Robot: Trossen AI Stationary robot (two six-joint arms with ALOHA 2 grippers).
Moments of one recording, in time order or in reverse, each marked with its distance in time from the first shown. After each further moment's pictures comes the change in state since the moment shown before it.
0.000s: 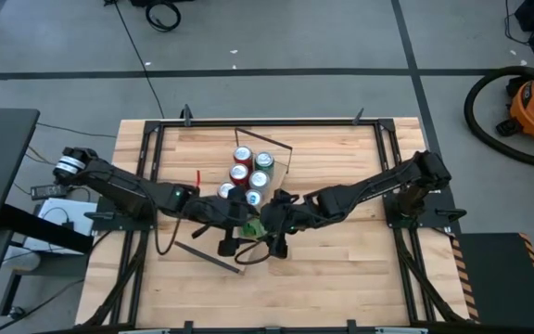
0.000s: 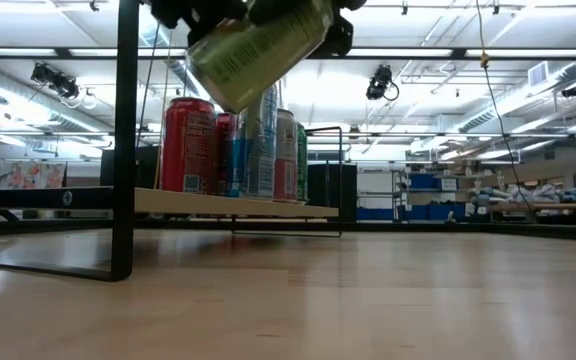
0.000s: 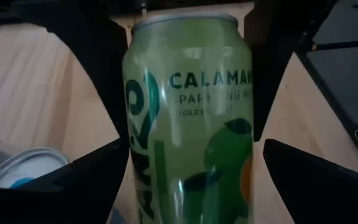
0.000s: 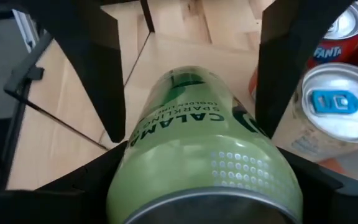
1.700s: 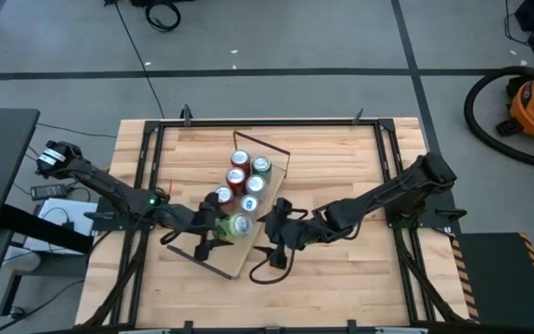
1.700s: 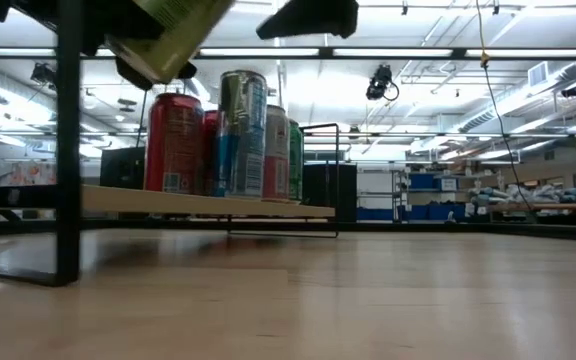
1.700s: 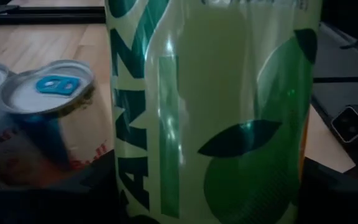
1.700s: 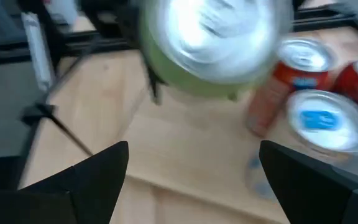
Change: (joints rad) left arm -0.142 -0.268 -0.387 0.262 -0.136 -0.105; right arm 0.101 -0.022 -0.098 0.223 0.162 0.002
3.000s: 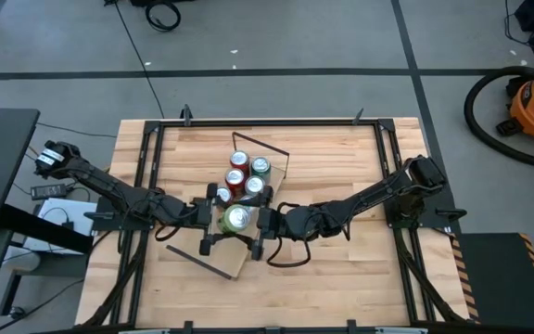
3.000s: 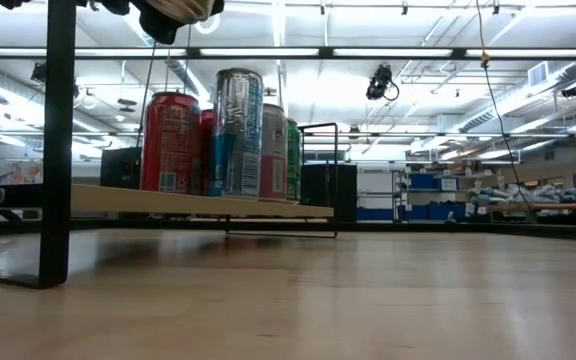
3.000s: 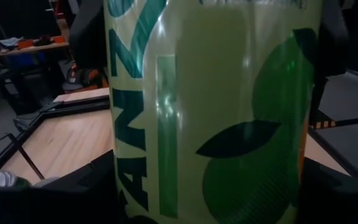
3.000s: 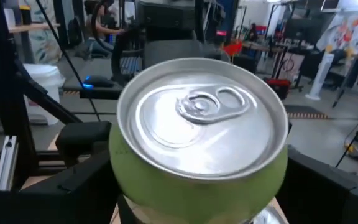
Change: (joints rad) left arm 0.009 -0.024 -0.003 0.261 -0.072 0.241; right arm -0.053 0.082 -0.018 0.664 0.142 -0.397
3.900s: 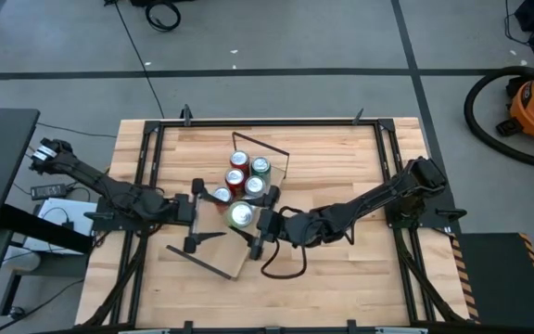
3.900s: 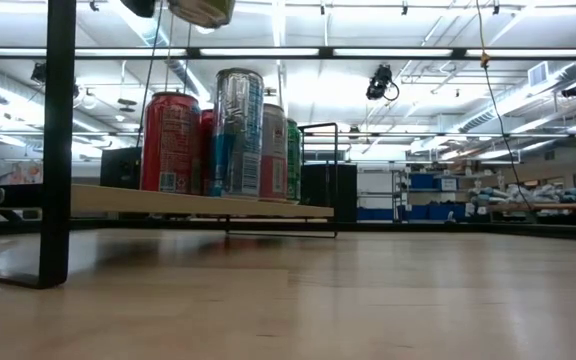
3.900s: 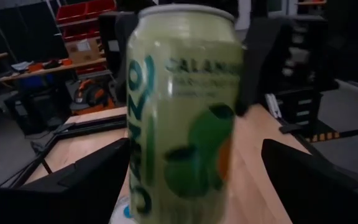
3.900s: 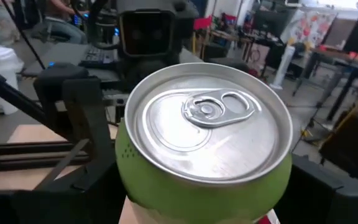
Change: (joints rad) left arm -0.045 -0.167 0.000 -0.090 -0.051 0.053; right arm 0.046 -0.001 0.045 -0.084 0.162 -0.032
